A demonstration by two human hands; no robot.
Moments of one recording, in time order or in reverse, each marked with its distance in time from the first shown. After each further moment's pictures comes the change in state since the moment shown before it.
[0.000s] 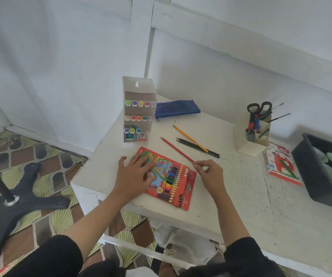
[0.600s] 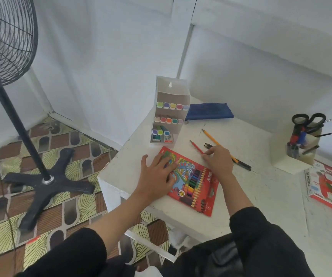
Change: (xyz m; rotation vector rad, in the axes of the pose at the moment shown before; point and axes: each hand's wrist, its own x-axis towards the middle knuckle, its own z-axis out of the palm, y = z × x) left_hand 0.004 0.002 -0.001 0.021 0.041 -0.048; right_hand 0.074 -0.043 0.047 -0.311 -0.153 -0.005
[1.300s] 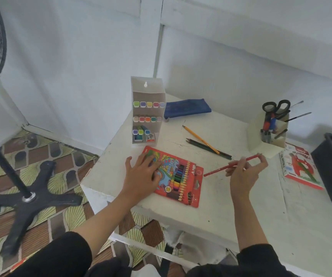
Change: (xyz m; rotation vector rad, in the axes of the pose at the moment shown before) left_hand 0.002 -0.003 0.006 -0.022 -0.045 -0.015; right_hand -0.073 0.058 -0.044 0.843 0.651 0.231
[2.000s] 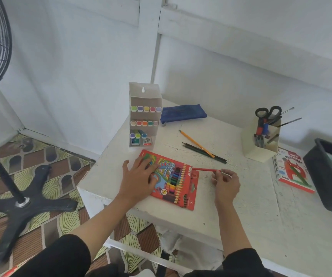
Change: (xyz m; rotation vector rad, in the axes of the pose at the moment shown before) left_hand -0.001 0.002 -0.003 -0.036 -0.009 -0.011; right_hand -0.020 0.027 0.010 0.010 0.016 0.258
